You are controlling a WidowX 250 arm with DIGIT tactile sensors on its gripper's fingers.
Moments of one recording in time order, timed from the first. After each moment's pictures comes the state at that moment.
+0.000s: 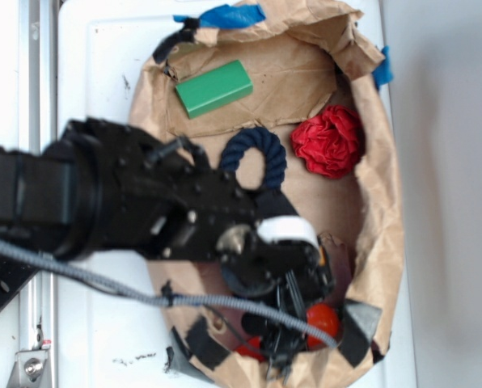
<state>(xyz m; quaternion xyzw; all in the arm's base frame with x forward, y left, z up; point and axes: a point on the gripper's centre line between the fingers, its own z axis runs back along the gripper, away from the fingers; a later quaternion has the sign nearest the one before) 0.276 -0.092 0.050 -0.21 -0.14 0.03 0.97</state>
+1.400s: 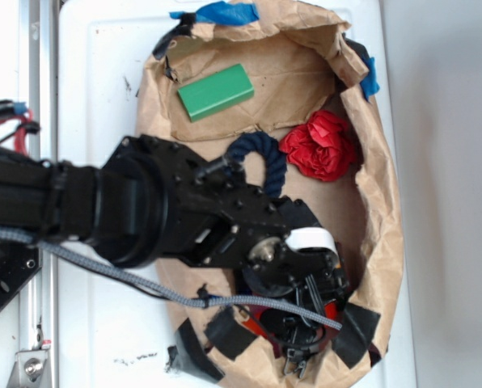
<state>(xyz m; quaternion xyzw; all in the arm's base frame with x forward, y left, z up) 0.286 -0.081 0.022 -0.19 -0.12 0.03 0.97</state>
